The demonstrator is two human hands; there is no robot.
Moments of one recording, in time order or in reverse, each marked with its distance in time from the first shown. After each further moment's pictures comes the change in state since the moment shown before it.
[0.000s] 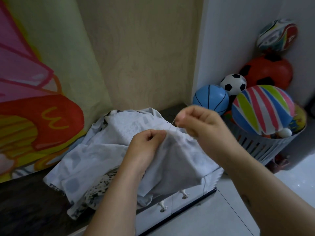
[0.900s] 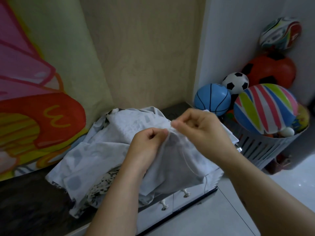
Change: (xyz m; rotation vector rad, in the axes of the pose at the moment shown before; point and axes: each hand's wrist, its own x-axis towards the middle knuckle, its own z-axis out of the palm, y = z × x) left_hand -0.002 0.002 -0.001 0.037 -0.002 0.021; right_hand -0.003 0.005 0.008 -0.337 0.041 -0.118
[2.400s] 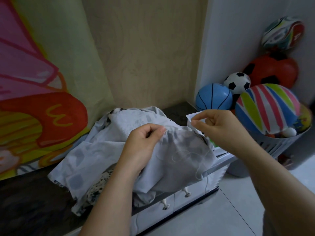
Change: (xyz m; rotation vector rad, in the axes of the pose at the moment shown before) left_hand -0.002 0.002 -0.012 -0.029 0.013 0.169; right_hand 0.011 0.019 -0.031 -0.269 -0.051 0.129
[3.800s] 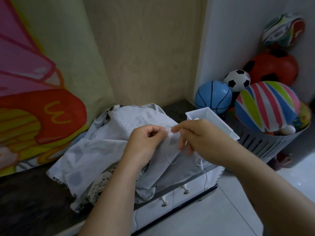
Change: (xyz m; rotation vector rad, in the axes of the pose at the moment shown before) left_hand 0.002 -0.004 0.005 0.141 -0.023 -0.107; right_hand -0.016 -0.027 0.020 -0.206 -0.309 0.000
